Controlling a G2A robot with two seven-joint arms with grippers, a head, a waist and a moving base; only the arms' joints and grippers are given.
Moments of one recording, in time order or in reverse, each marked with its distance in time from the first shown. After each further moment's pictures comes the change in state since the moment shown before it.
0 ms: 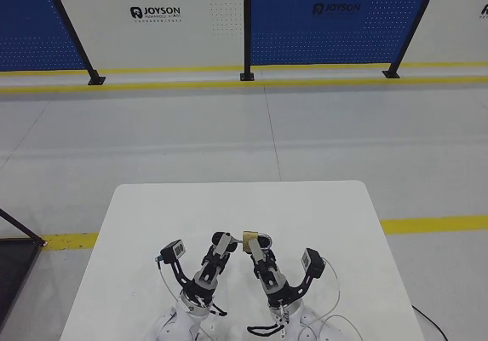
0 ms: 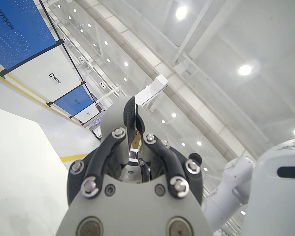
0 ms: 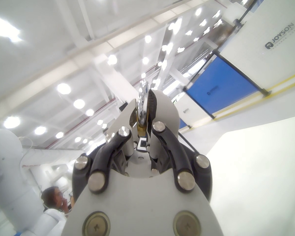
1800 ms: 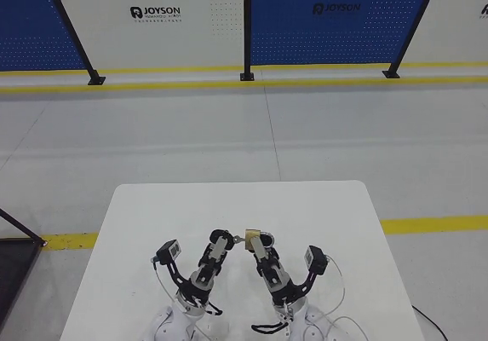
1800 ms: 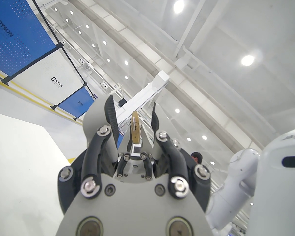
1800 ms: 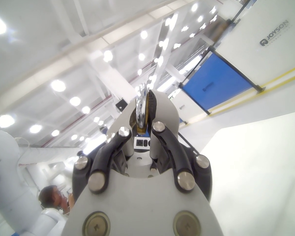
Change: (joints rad) left arm 0.014 -0.021 -0.071 0.031 0.074 -0.065 -0.019; right arm -0.057 0.000 0.093 -0.057 0.031 0.005 0.152
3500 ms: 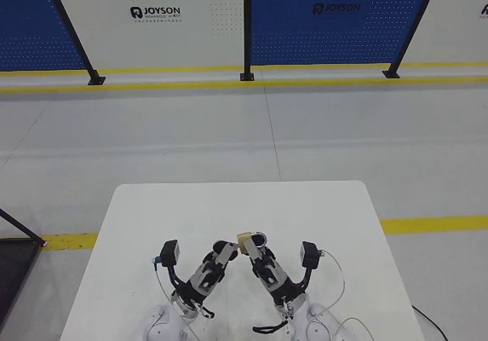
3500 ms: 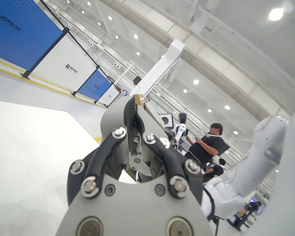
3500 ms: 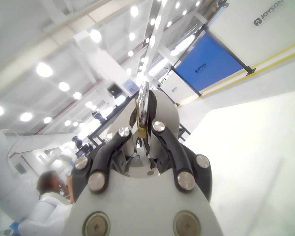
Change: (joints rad) left arm 0.022 0.008 -0.067 -0.008 0.269 0.044 0.015; right arm -0.040 0.001 0.059 -0.060 0.050 0.054 0.219
